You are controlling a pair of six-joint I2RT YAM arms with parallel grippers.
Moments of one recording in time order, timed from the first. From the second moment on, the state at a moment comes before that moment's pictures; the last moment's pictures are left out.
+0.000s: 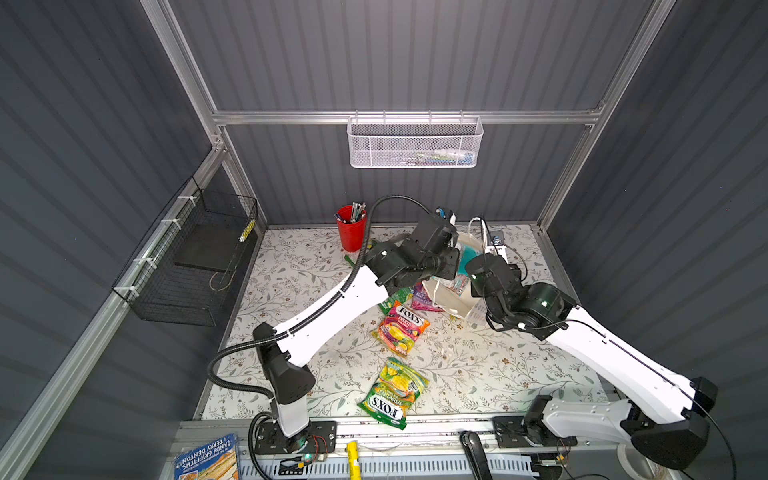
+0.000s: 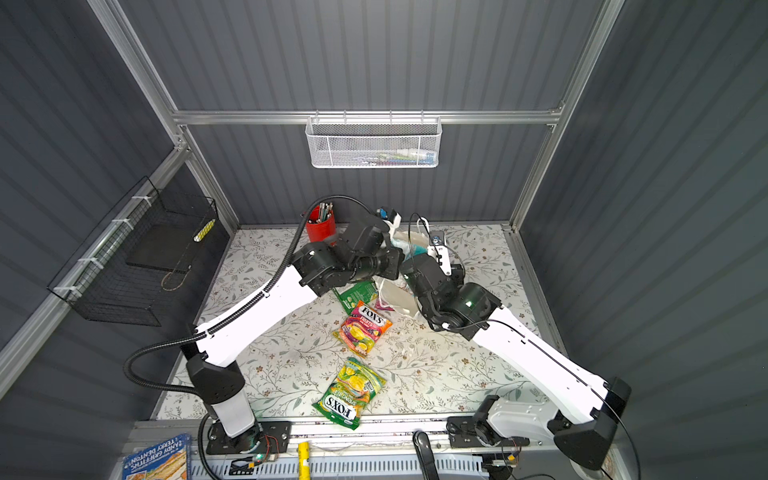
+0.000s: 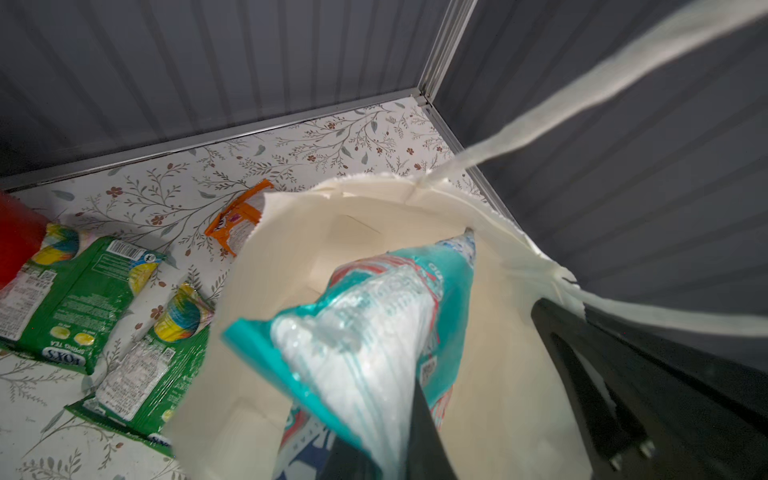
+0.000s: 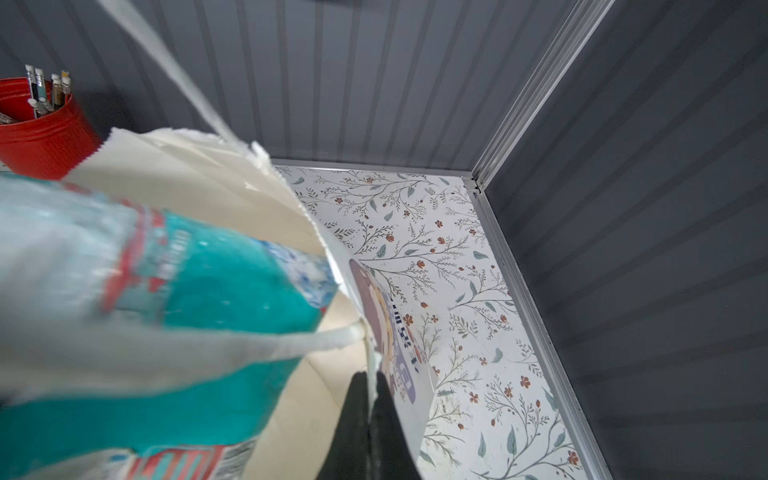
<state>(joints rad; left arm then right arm) -0.98 1.83 2.05 -0.87 -0.14 -0.41 0.82 1.20 1.31 -0.85 0.87 0.42</state>
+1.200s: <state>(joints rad) -0.92 1.53 1.91 -0.81 -0.11 -0.38 0.66 1.07 1.21 -0.85 0.79 0.62</state>
